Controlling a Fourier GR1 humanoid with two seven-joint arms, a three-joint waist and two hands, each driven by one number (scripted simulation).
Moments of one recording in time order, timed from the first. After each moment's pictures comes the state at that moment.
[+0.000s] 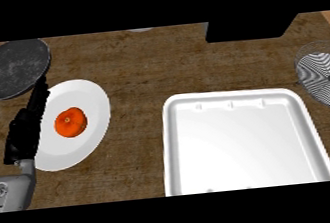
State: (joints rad) left arm -0.18 0.35 -0.02 -1.43 -0.07 0.15 0.06; right arm -1.06 -0.48 -0.84 -0.71 1.84 -0.31 1.13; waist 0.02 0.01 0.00
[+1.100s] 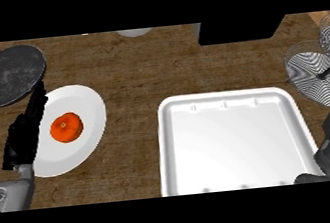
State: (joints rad) left arm -0.15 0.34 -0.01 -1.43 -0.08 0.15 0.07; right arm -0.96 -0.05 -0.80 -1.57 2.08 -0.26 1.20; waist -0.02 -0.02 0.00
